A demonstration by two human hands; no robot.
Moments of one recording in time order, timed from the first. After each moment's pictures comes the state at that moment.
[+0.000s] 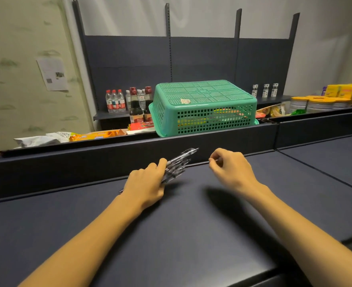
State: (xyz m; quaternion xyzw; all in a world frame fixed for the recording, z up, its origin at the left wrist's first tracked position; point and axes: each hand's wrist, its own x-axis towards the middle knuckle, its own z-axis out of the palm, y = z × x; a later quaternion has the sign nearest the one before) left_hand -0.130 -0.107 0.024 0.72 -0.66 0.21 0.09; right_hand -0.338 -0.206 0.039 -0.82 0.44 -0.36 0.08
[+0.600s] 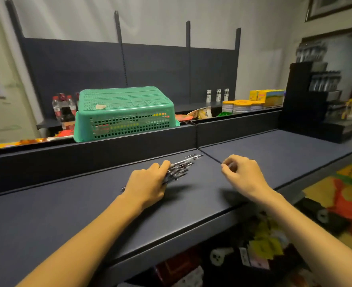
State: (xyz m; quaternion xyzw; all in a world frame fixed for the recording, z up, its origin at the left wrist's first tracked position) left_hand -0.355 -0.170 0.019 0.62 -0.73 0.25 0.14; right_hand -0.607 -0.237 0.024 -0.76 0.51 -0.39 0.10
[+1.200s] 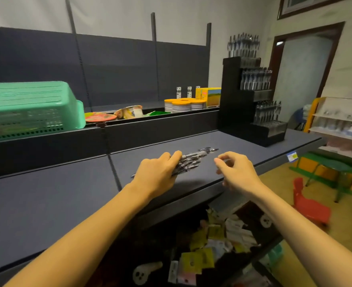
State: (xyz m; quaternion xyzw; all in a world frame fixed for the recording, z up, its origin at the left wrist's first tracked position) left_hand -0.669 -0.353 0.011 0.51 -0.77 0.32 0.23; right_hand -0.896 -0.367 0.023 -0.69 0.52 -0.43 0.27
